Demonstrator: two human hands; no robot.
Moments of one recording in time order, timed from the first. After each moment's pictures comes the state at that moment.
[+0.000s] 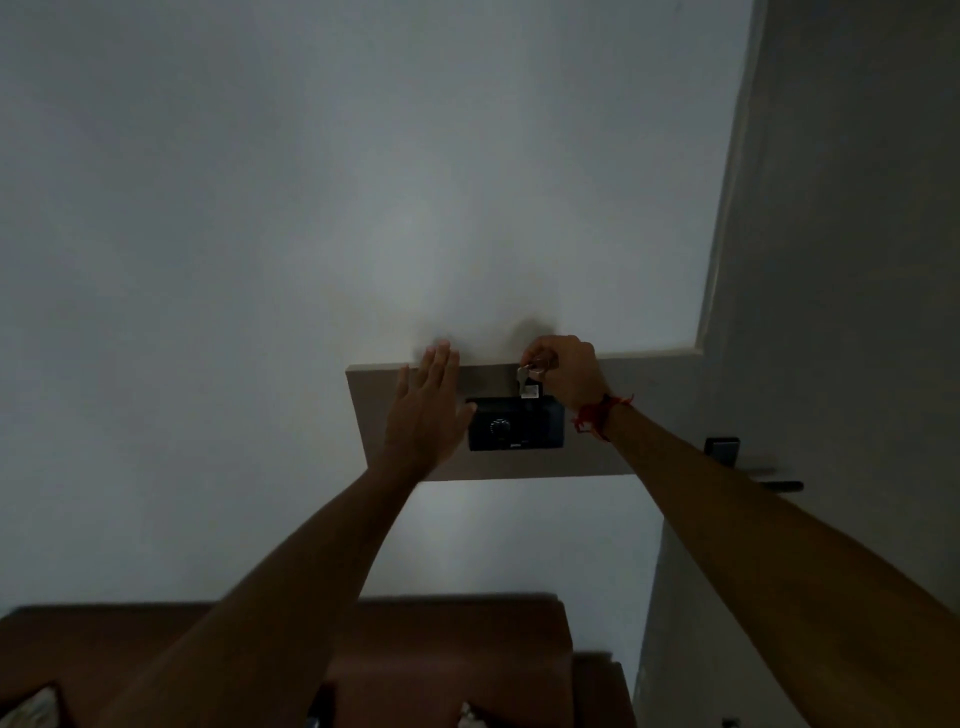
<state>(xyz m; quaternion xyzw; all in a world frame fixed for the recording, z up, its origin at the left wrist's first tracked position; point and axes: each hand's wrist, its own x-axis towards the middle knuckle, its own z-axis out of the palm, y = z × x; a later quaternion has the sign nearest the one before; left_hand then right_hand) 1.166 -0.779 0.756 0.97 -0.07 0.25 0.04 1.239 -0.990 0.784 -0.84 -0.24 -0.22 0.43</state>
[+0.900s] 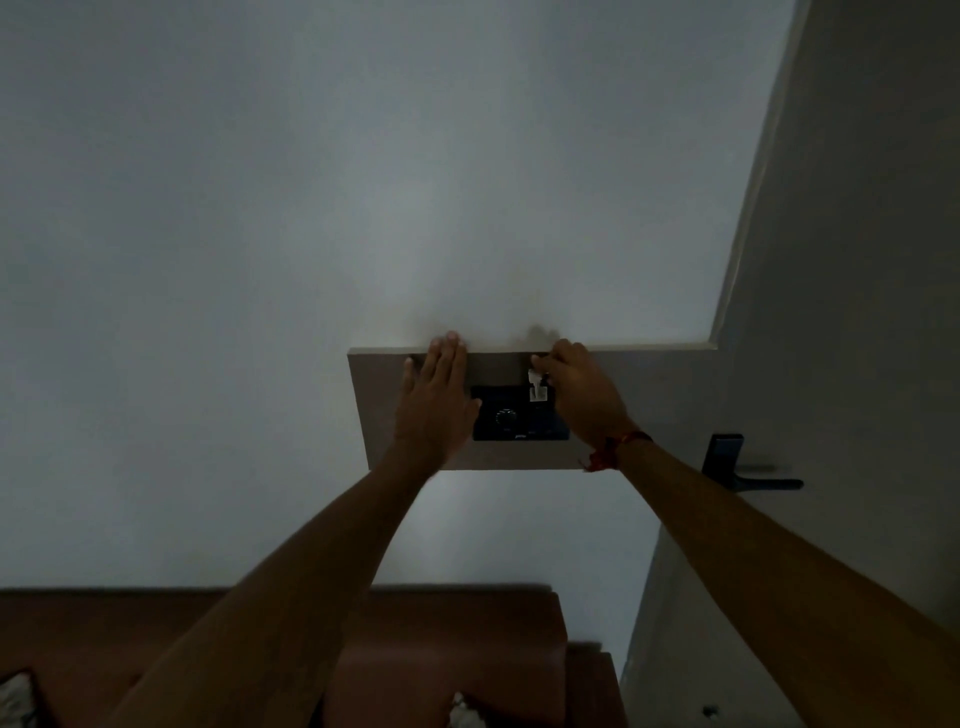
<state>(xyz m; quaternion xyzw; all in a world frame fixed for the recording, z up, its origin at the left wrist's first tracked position) 1.177 -0.777 0.740 0.97 -0.06 0.25 0.05 1.232 -0.990 0.742 -0.88 -0.27 -0.32 0.20</state>
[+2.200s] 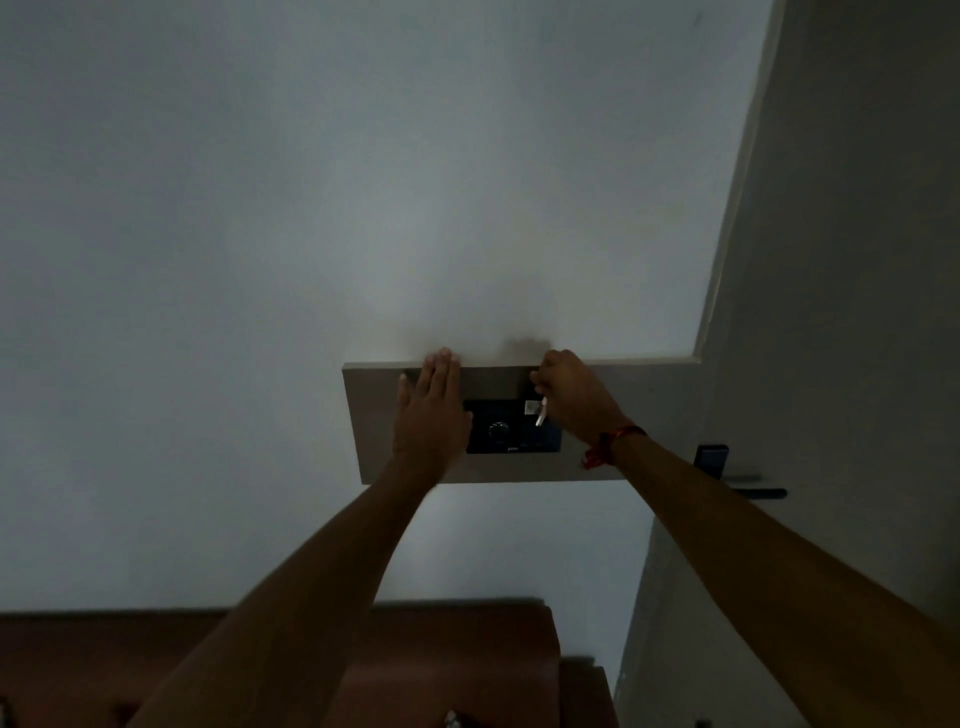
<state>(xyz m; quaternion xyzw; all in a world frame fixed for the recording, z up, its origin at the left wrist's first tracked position) 1.184 -0.779 0.735 0.97 -0.05 0.25 0.04 1.233 -0.989 0.770 -0.93 -0.26 -0.21 0.14</state>
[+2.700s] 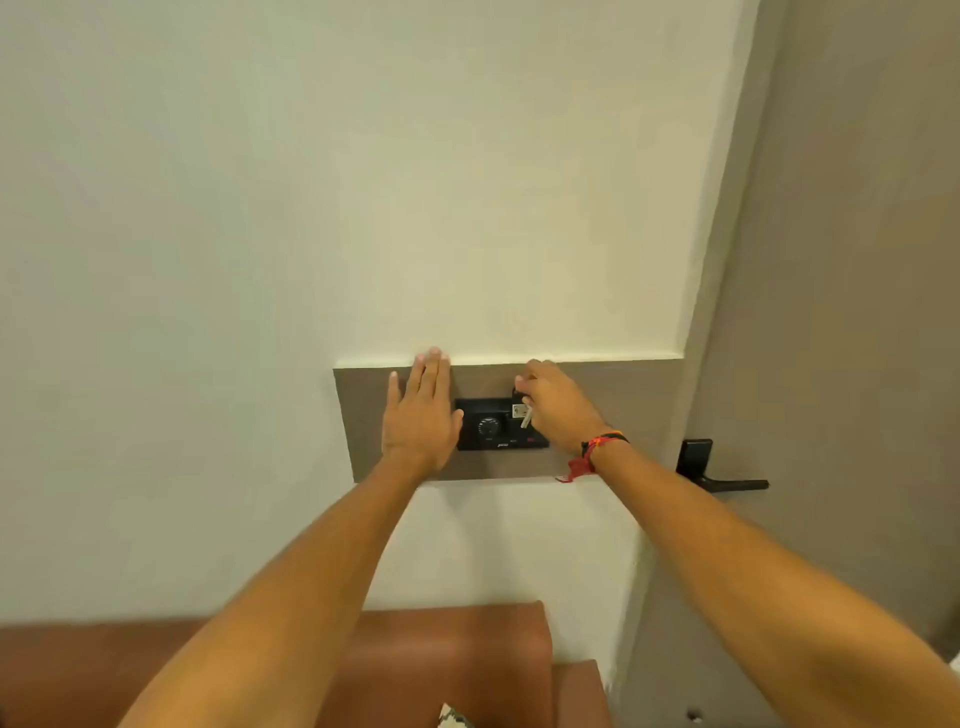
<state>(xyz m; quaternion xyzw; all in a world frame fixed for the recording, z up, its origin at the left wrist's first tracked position) 1.181 -0.778 0.735 0.97 -0.03 0.23 0.01 1.215 -0.987 0.756 -0.93 -0.27 -0.22 0.10</state>
